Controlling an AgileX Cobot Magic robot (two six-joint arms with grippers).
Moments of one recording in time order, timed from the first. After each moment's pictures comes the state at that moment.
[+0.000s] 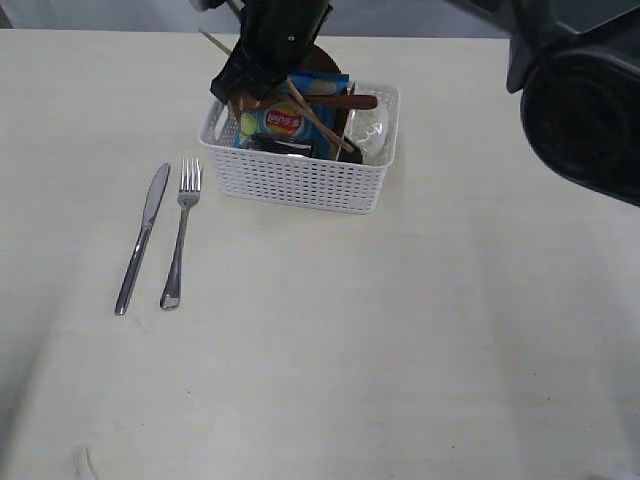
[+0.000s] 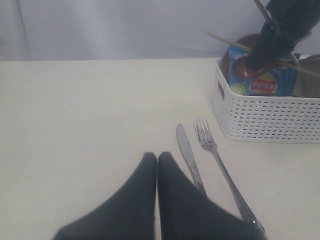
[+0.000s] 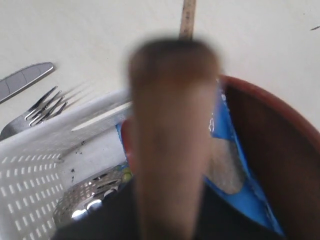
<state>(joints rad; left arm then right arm) -0.13 0.00 0.00 -0.17 0.34 0.11 0.64 2.35 -2.13 0.10 0.97 -0.37</state>
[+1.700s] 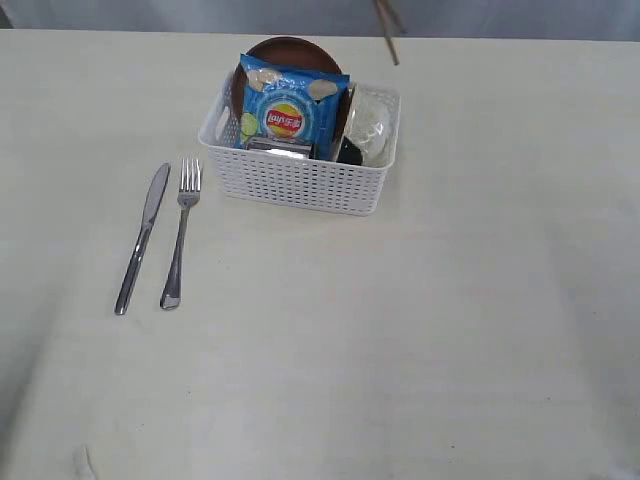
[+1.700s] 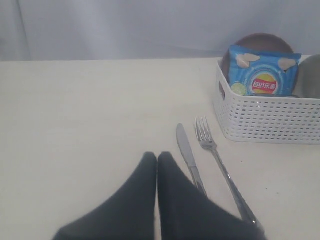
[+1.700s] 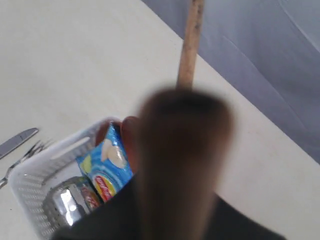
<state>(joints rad) -0.13 0.00 0.00 -0.17 0.34 0.11 0.52 2.07 -2.23 0.06 1.09 -0.30</state>
